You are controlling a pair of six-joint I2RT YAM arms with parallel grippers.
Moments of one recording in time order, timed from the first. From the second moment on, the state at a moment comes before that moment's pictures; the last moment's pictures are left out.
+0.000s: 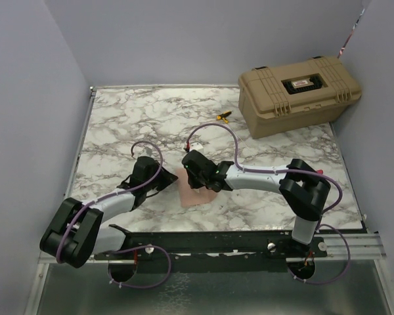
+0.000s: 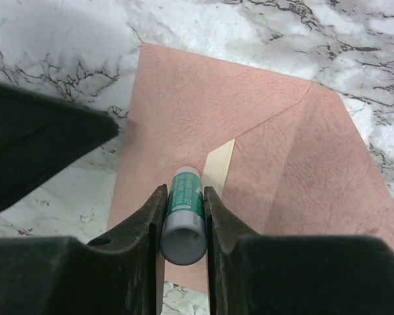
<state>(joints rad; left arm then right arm) -0.44 1.24 0.31 0.28 0.14 -0.99 1.04 1.83 1.16 -0.21 0.27 0.53</state>
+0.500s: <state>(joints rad) -0.41 1.54 0.41 0.50 0.25 -0.96 1.04 1.81 1.12 -0.16 0.26 0.40</state>
